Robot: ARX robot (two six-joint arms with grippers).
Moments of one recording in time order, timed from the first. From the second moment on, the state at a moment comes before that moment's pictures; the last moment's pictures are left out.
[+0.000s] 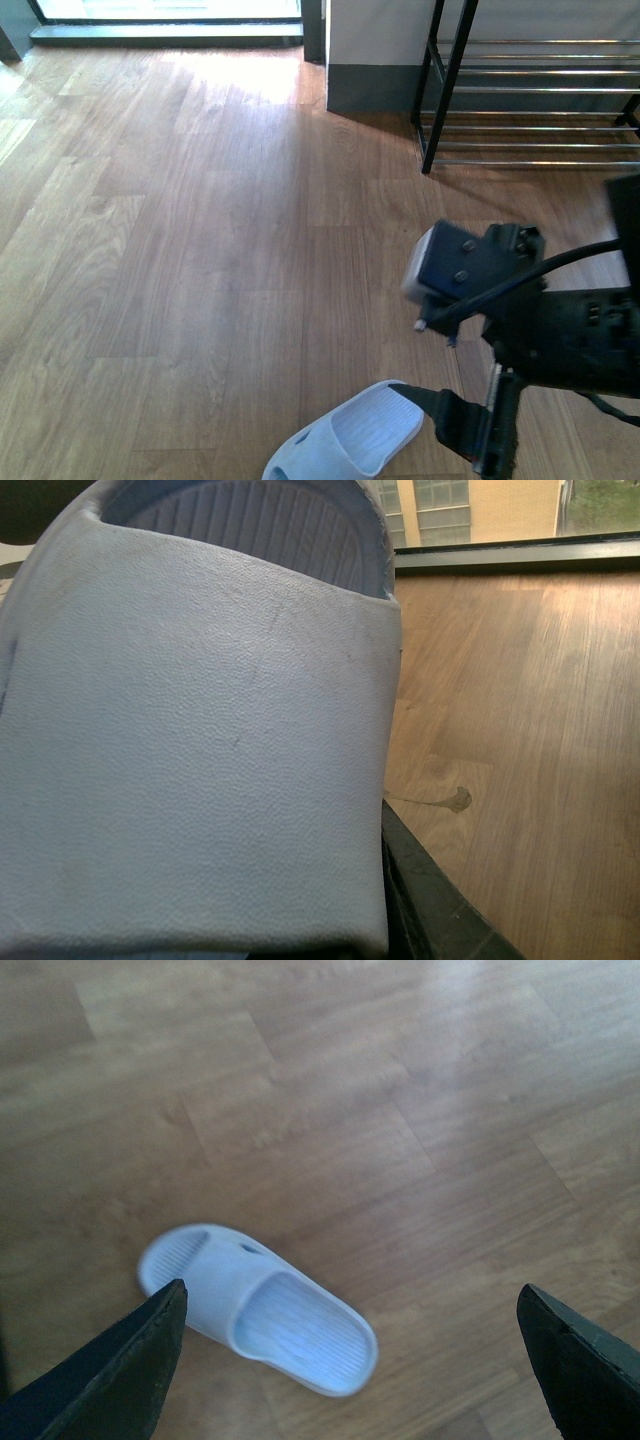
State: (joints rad) left arm -0.17 1.21 0.39 0.59 -0.66 0.10; right arm 0.35 2.06 0.56 0.66 -0.45 -0.77
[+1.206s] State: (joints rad) left arm -0.17 1.21 0.39 0.59 -0.66 0.10; right arm 0.51 3.01 1.05 0.78 -0.41 -0.97
